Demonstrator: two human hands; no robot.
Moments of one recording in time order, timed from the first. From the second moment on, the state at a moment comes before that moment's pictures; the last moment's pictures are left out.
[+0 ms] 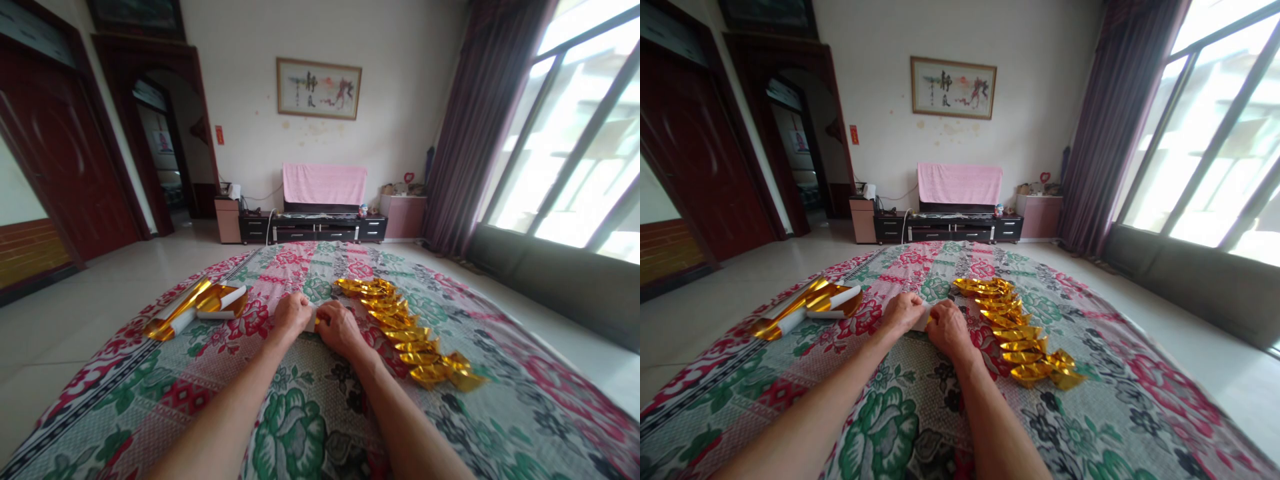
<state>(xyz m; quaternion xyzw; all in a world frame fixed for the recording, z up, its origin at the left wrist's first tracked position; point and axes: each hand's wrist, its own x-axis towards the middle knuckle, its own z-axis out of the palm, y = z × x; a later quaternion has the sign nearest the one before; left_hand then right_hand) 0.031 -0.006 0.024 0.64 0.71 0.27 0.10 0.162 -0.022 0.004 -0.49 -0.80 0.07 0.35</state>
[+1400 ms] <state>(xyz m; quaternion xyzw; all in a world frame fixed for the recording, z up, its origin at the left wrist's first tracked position) 0.022 -0.012 0.014 0.80 0.55 0.23 -0.02 0.161 -0.022 0.008 -0.49 -0.80 0.06 0.34</state>
